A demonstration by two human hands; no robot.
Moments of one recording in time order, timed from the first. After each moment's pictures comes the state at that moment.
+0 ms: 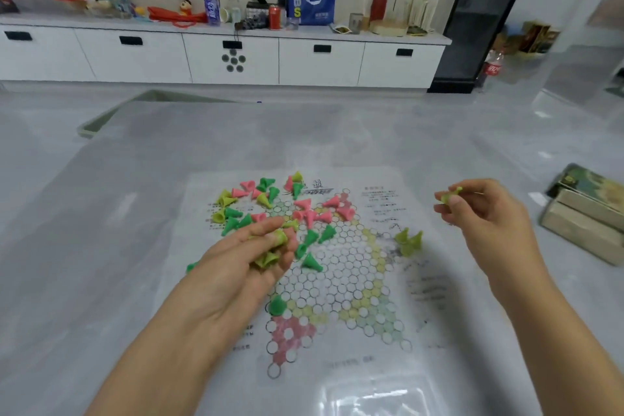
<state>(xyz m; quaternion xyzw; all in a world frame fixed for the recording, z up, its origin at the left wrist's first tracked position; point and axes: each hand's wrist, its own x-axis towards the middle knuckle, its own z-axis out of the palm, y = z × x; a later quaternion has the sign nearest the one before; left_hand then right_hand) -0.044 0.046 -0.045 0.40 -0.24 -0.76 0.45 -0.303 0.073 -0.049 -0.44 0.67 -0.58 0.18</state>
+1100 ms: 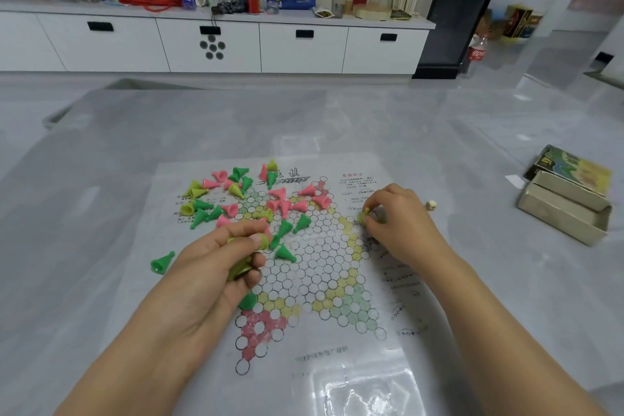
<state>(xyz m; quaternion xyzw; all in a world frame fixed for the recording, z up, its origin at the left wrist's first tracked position) -0.059 0.055 -0.052 0.48 -0.31 -0.69 0.44 -0.291 0.037 -0.084 -0.64 0.73 -0.21 0.07</state>
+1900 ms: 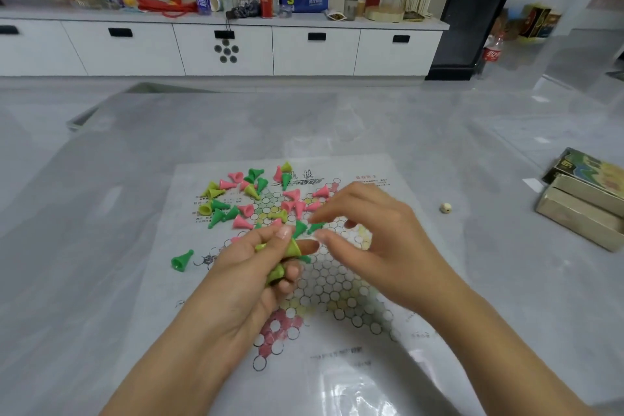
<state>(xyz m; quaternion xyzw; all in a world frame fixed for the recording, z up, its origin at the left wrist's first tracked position) -0.070 0.065 -0.050 0.44 -0.32 -0.73 0.42 -0.225 0.081 -0.032 -0.77 0.51 -0.37 0.12</state>
